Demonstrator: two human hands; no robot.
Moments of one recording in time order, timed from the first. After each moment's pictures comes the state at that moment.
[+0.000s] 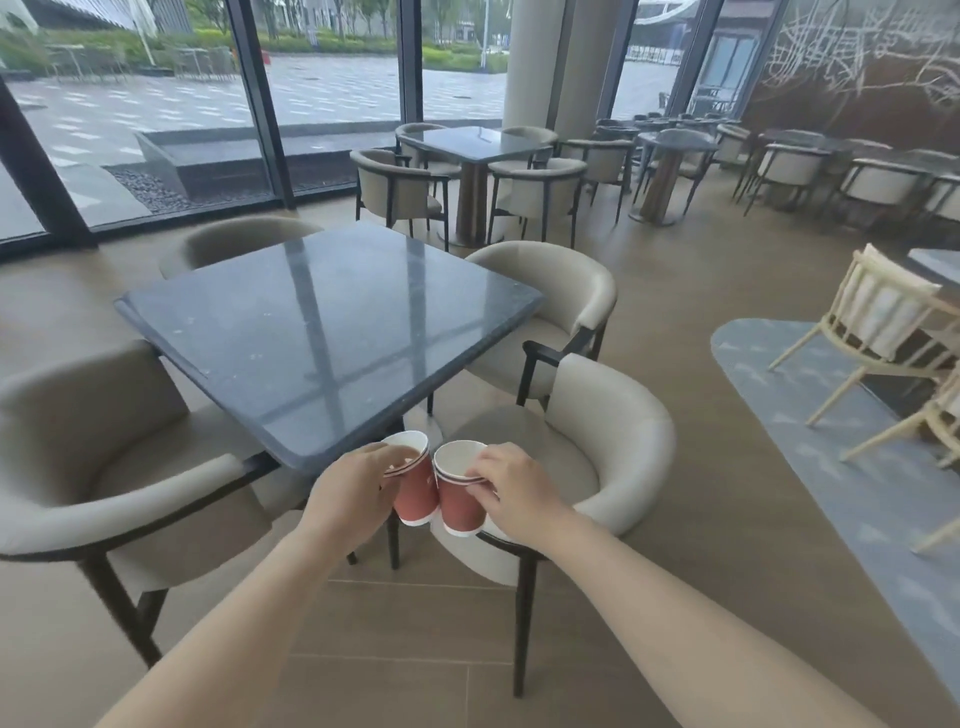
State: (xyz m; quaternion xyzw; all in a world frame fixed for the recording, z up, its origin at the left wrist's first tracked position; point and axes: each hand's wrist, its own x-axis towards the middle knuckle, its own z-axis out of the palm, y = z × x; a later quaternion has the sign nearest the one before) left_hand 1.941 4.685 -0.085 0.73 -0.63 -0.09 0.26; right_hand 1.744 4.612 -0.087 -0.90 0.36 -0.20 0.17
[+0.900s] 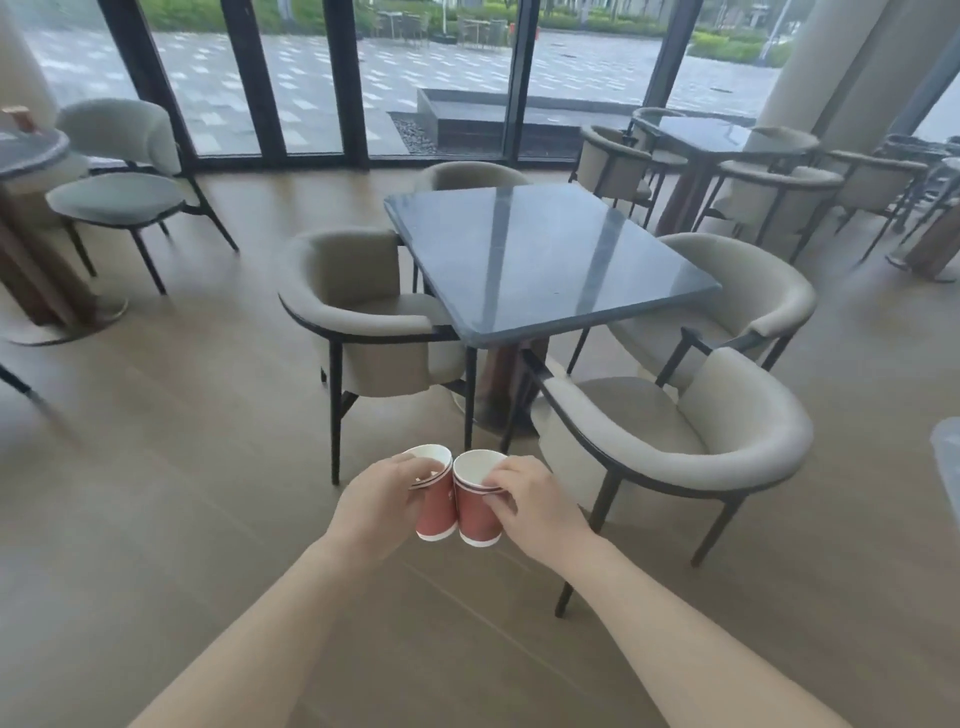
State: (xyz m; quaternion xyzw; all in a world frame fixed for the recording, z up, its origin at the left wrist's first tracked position) left_hand 1.825 4.976 -0.118 0.83 -0.44 -0.10 0.32; right_hand 1.685 4.829 -0.115 -0.95 0.17 -0.14 0.23
